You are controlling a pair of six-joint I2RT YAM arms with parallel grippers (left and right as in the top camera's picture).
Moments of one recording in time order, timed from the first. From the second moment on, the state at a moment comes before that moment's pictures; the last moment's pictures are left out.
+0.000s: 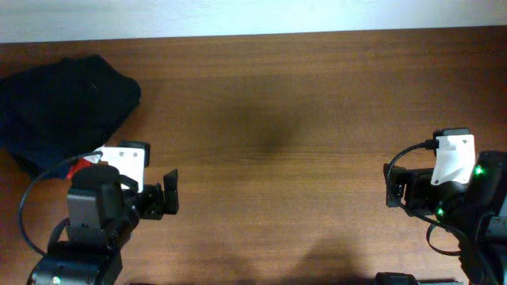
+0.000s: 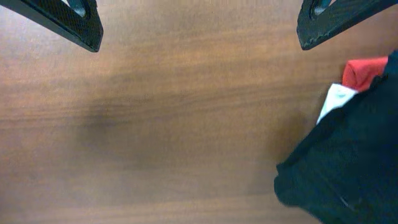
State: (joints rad) left arm -0.14 0.78 1.05 -0.99 0.00 -0.04; right arm -0.11 0.84 1.31 -1.23 -0.13 -0.07
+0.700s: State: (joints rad) left arm -0.14 0.78 1.05 -0.99 0.00 -0.04; right arm -0.05 0.51 0.99 -0.78 -0.13 -0.11
